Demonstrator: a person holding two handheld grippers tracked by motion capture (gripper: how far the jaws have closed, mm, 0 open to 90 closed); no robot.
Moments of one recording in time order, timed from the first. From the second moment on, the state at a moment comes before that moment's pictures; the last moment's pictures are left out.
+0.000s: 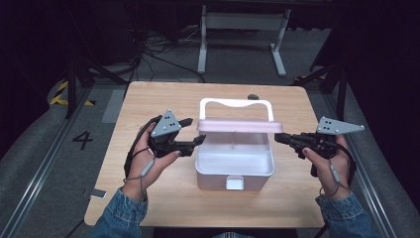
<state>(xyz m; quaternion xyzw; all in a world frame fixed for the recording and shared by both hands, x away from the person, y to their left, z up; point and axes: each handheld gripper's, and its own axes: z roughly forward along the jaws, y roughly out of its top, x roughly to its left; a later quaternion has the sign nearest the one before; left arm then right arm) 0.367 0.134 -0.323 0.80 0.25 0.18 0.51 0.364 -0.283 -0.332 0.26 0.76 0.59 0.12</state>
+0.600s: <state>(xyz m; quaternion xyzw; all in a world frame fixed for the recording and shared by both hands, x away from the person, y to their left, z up) 0.389 0.123 -0.313 0.79 0.25 0.18 0.52 0.377 -0.284 -0.326 0.26 0.75 0.60 0.13</state>
